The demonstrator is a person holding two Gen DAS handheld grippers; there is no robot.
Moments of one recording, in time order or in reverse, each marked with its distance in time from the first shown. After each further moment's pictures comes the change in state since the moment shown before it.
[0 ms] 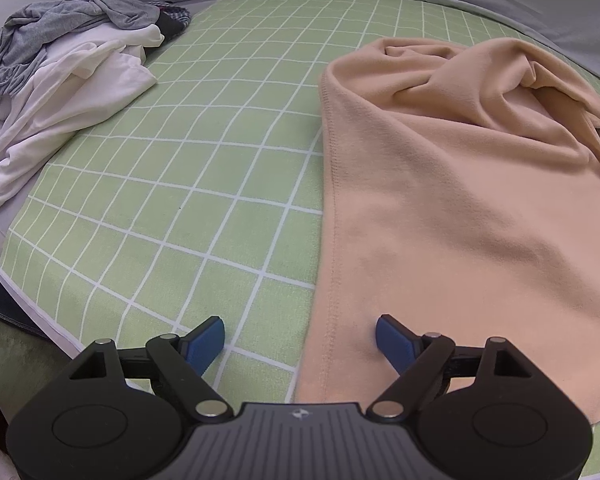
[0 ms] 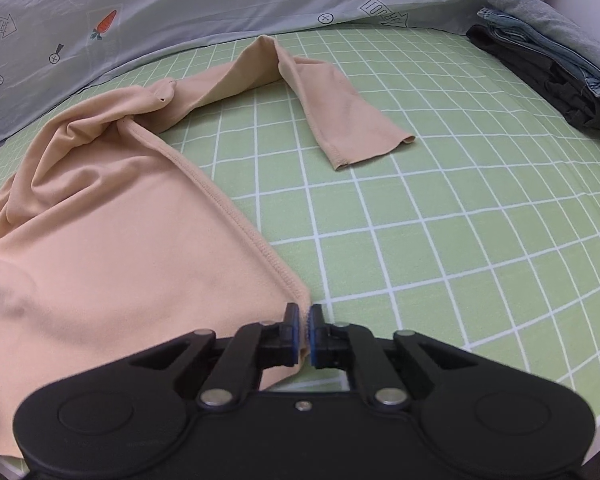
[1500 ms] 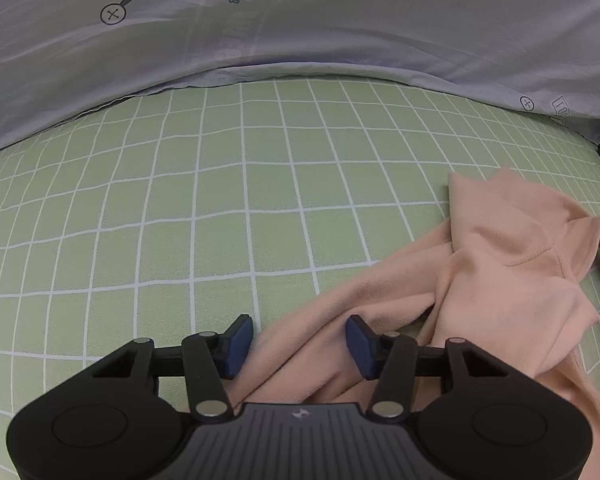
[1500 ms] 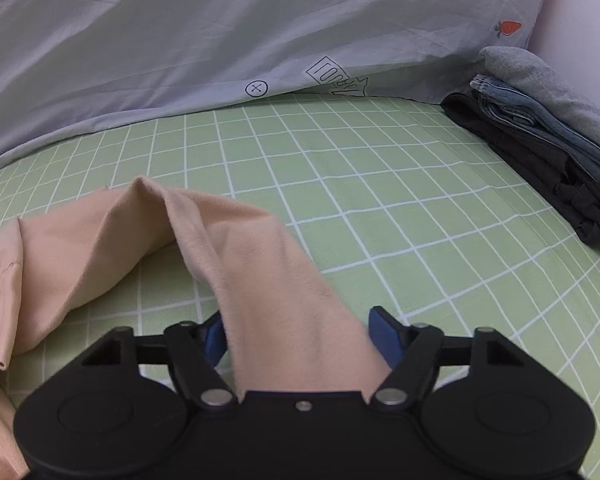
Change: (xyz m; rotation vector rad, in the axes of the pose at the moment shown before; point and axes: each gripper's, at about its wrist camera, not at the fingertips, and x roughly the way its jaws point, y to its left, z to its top) left arm 0.097 -0.114 0.264 0.299 -0.090 -0.378; right arm 0.121 -0.006 0.167 0.040 -0.178 -0.244
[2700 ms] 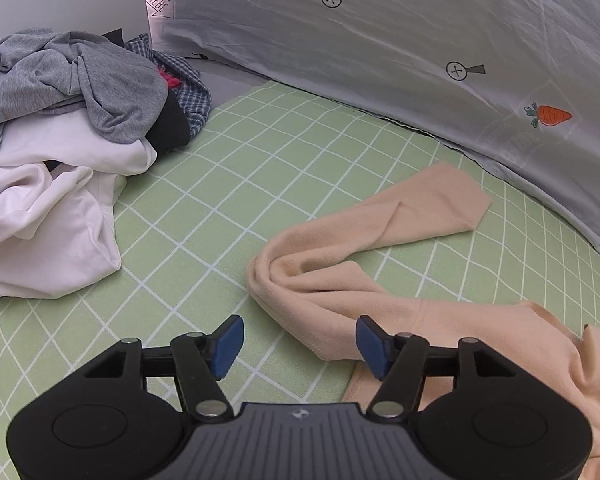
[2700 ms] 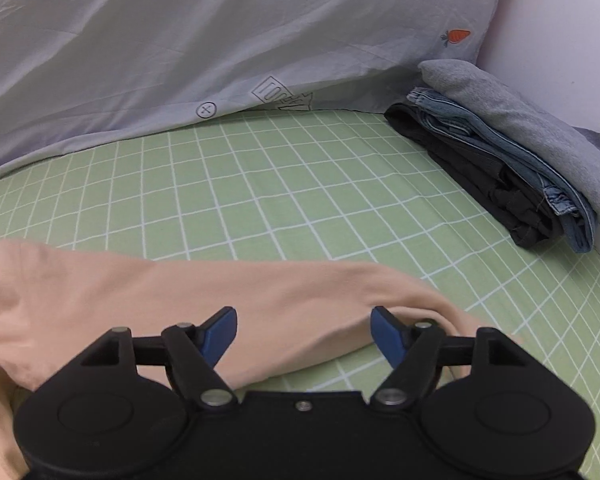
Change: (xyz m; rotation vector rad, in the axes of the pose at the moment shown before) left arm -0.091 0.096 -0.070 -0.545 -0.119 0.357; right arm -0.047 -0.013 0.018 0.016 0.012 -0.044
